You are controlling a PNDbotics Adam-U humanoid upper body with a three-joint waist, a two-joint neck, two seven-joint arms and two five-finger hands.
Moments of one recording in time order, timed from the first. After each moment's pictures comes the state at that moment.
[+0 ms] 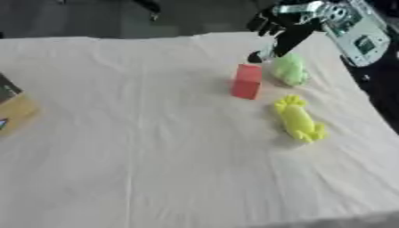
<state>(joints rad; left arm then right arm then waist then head) -0.44 0.54 0.08 -1.58 0.30 0.08 0.51 -0.85 -0.82 0.27 -1.29 0.24 0.08 0.73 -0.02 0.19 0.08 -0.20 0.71</state>
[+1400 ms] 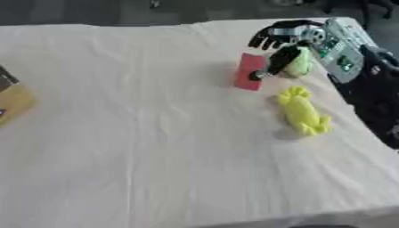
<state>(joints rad) -0.45 0.54 0.08 -1.59 0.30 0.08 0.51 -0.81 -0.78 0.31 -1.20 0.44 0.07 0.62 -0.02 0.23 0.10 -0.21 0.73</state>
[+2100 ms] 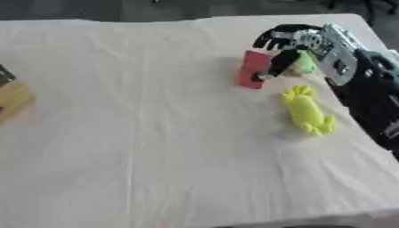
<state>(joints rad) -0.45 0.54 0.08 -1.59 0.30 0.08 0.51 -0.84 -0.76 0.30 -1.13 0.51 0.07 0.58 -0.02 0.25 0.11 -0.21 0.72</state>
